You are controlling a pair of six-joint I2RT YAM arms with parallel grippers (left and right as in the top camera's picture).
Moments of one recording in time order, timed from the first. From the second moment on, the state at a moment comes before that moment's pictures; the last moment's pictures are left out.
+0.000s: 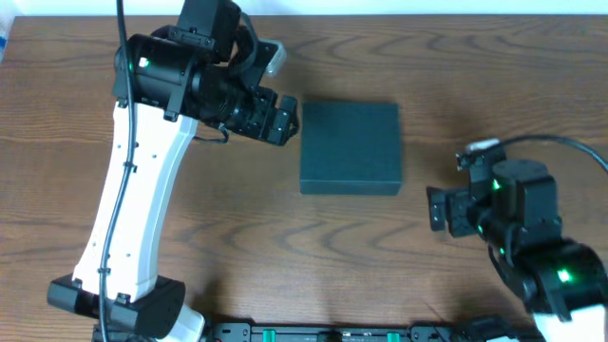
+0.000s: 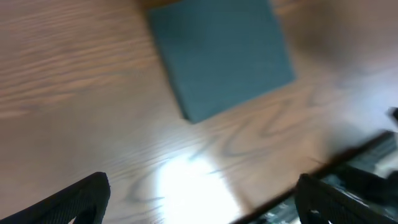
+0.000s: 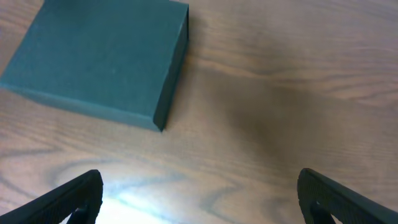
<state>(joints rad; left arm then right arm) -0.30 1.71 2.08 -1.58 0.28 0.01 0.25 0.89 0.95 -0.91 0.06 0.04</state>
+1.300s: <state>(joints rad) -0.30 1.50 1.27 -1.11 -0.01 -0.18 0.25 1.47 0.95 -0.65 0.03 0.18</state>
